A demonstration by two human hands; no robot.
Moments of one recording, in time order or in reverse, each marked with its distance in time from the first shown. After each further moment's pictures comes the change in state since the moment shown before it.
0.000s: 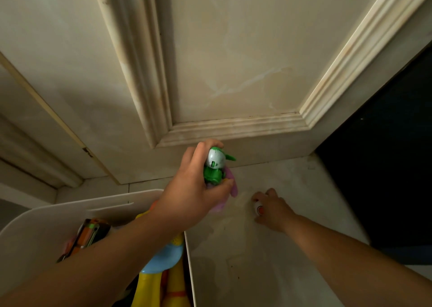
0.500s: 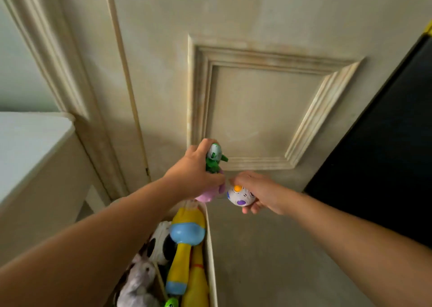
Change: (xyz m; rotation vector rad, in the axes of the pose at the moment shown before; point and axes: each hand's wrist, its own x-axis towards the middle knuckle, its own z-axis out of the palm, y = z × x) left_hand -0.044 0.127 -0.091 0.378 0.030 -0.122; right_hand -0.190 -0.141 -0.137 0.707 -0.075 -0.278
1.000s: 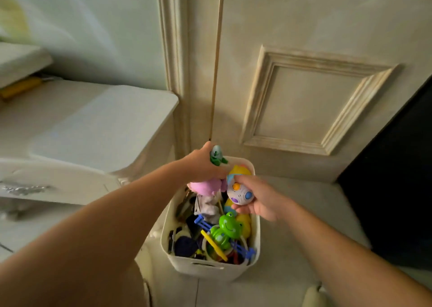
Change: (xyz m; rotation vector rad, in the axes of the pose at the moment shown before) left_hand -0.190 -0.016 -0.085 0.047 -0.082 -0.319; right_hand -0.137 -0.009 0.157 0.358 -0.153 0.079
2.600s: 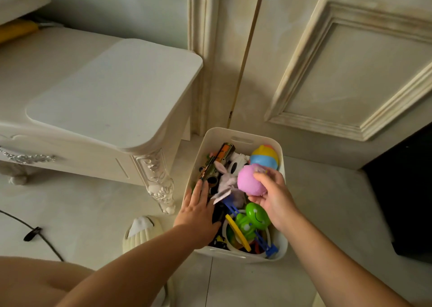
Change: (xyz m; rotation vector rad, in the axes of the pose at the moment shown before) left_hand -0.030 -0.154 0.133 0.575 -0.096 0.023; right_hand 0.056 0.060 0.030 0.304 0.247 -0.105
